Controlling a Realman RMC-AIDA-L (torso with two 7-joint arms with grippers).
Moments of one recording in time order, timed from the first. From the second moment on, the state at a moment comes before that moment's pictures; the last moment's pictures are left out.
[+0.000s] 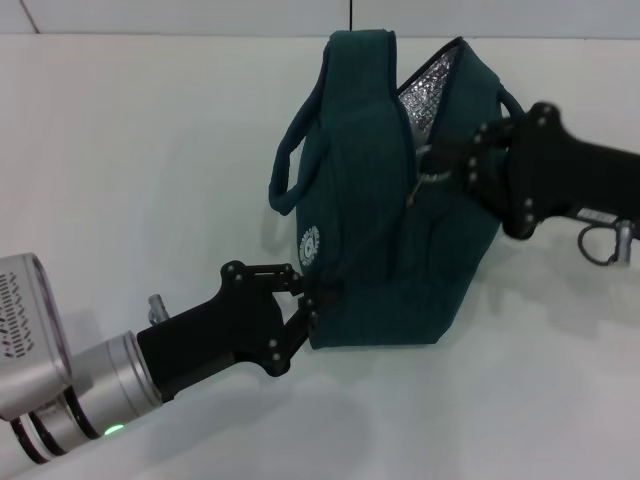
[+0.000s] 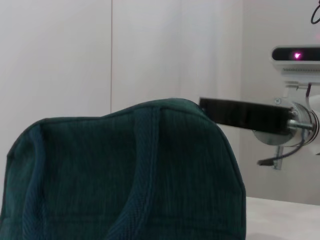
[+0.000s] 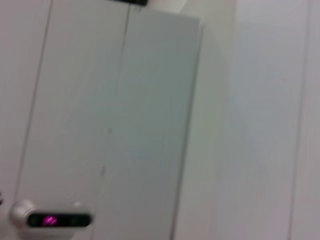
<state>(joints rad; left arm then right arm) -0.39 -2.10 1.42 0.09 0.99 1.56 -0.50 0.55 2.02 -1.12 -0.48 -1.30 -1.64 0.82</state>
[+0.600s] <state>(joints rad) -0.36 -2.10 1.42 0.10 0.96 1.59 -0.50 0.51 2.02 -1.13 -0.40 -1.09 -1.69 0.67</state>
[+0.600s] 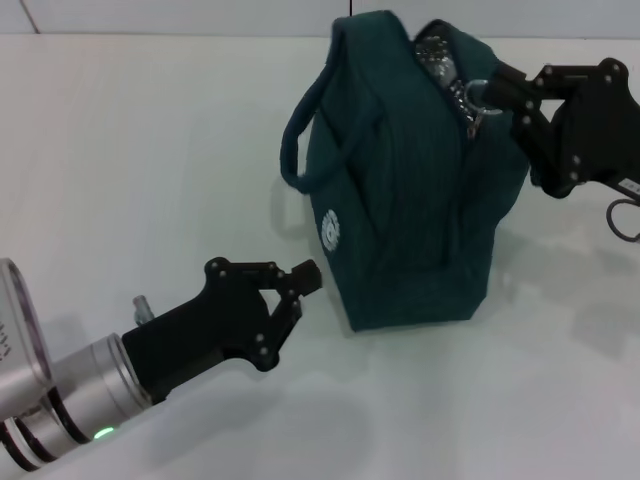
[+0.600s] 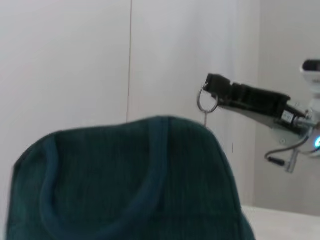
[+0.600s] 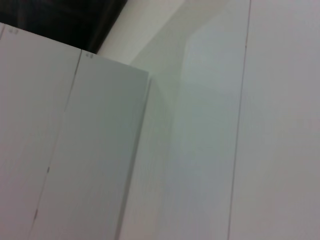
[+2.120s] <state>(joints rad) -0.46 -2.10 1.42 0.10 0.82 1.65 -0.68 0.55 2.03 -1.35 -0.36 -0.95 -1.68 0.67</state>
